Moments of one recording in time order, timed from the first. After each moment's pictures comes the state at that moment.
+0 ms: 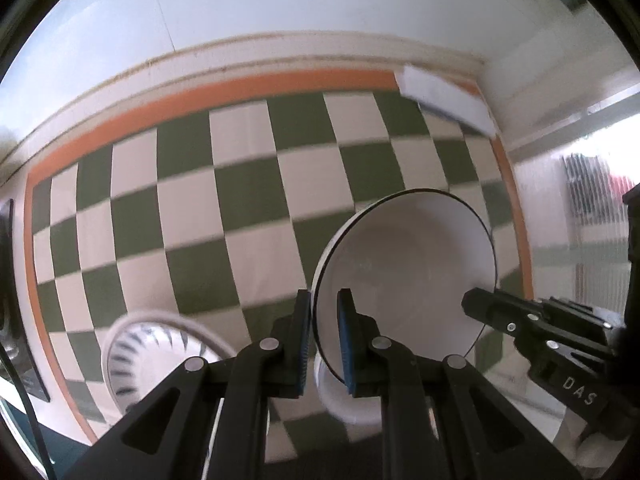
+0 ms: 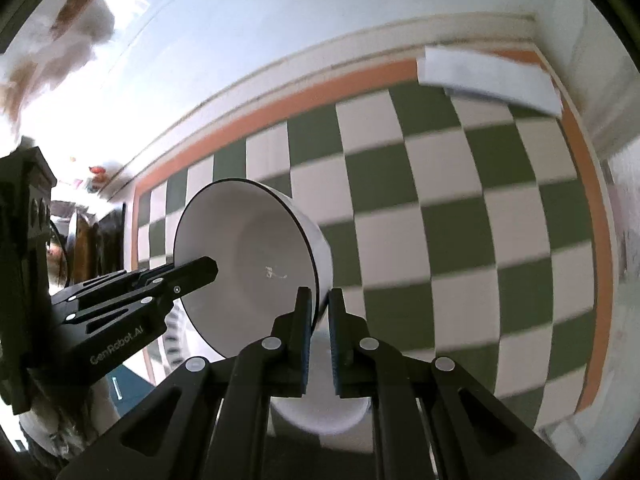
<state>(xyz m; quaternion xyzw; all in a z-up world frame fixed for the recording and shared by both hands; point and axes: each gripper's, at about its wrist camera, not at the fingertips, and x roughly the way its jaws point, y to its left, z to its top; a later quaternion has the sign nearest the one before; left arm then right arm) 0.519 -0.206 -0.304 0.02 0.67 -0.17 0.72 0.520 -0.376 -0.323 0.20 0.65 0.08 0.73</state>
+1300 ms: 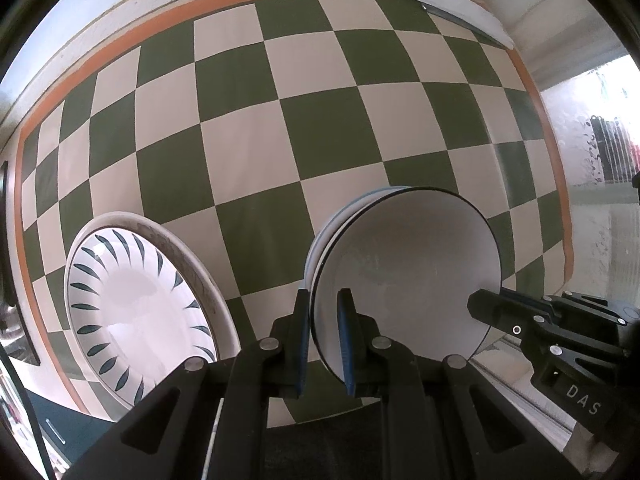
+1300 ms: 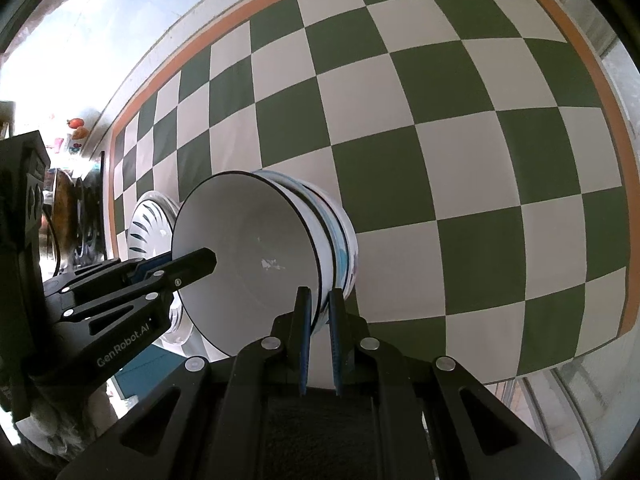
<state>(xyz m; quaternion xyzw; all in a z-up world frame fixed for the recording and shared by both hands) 0.449 -0.220 -0.363 0.06 0.72 -0.15 0.67 0.447 -0.374 -0.399 0.20 0.71 0.08 0.67</state>
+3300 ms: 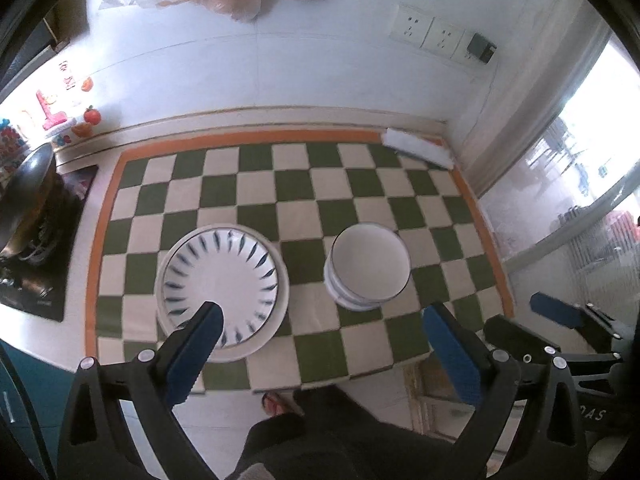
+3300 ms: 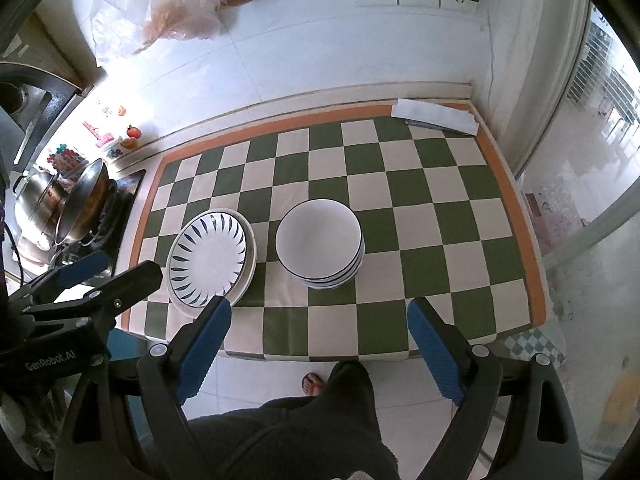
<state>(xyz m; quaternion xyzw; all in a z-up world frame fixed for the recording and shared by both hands) 0.316 -0.133 -0.175 -0.02 0.52 -0.14 0.84 0.295 -0.331 -0.198 0.10 0.55 0.04 0.83</state>
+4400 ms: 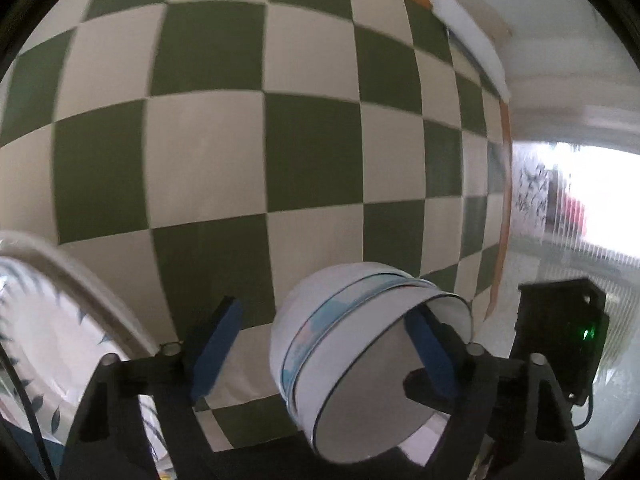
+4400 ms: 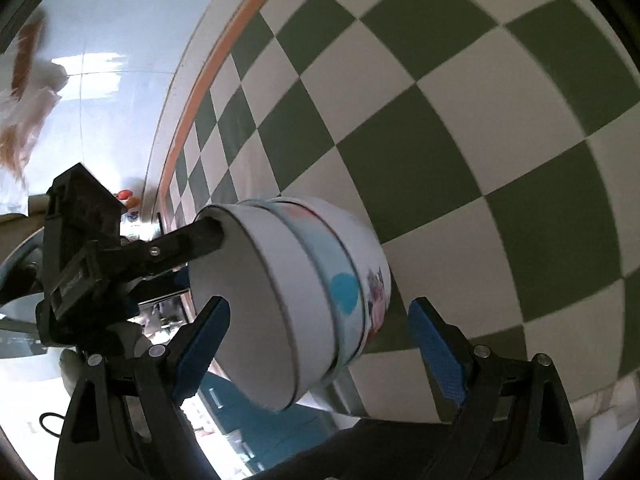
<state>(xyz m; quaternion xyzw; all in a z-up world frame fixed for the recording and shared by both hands) 0.504 -0.199 -0.405 -0.12 0.77 -0.21 0.59 0.429 -0.395 -0.472 0.42 0.64 0.12 0.63</state>
